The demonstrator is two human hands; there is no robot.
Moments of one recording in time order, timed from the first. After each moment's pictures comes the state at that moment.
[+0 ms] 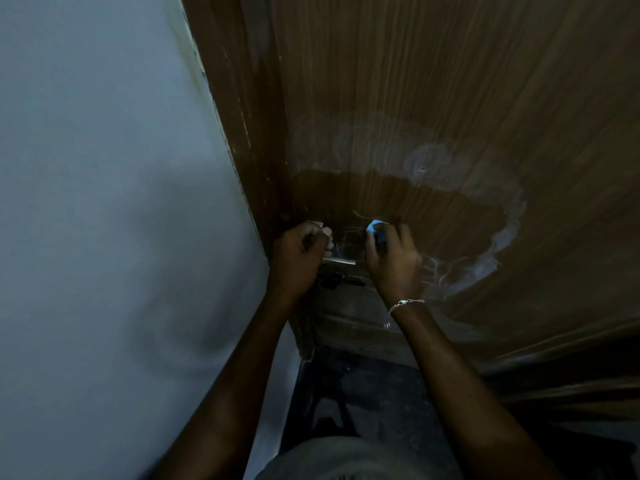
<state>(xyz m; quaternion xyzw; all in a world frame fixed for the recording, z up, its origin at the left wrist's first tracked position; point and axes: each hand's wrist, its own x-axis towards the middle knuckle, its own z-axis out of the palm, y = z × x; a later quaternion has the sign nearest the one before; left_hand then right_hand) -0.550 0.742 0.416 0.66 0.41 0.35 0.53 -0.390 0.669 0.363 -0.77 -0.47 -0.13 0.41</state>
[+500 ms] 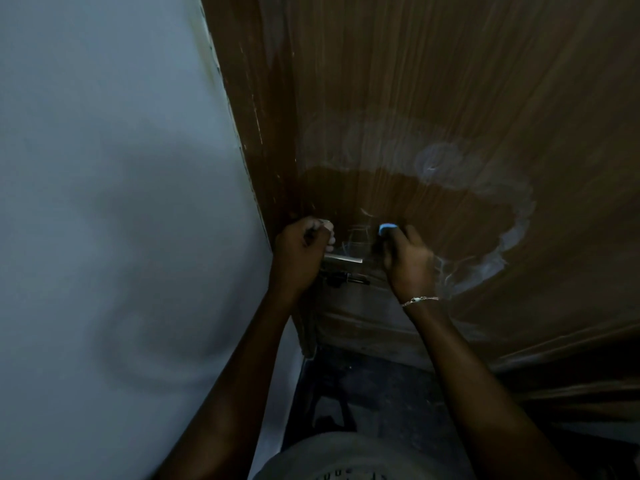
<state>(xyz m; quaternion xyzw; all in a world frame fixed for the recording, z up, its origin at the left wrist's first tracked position) -0.558 0.747 0.418 0.66 0.40 0.36 0.52 -0.379 0.658 0.365 -0.76 -0.53 -0.12 0.36</state>
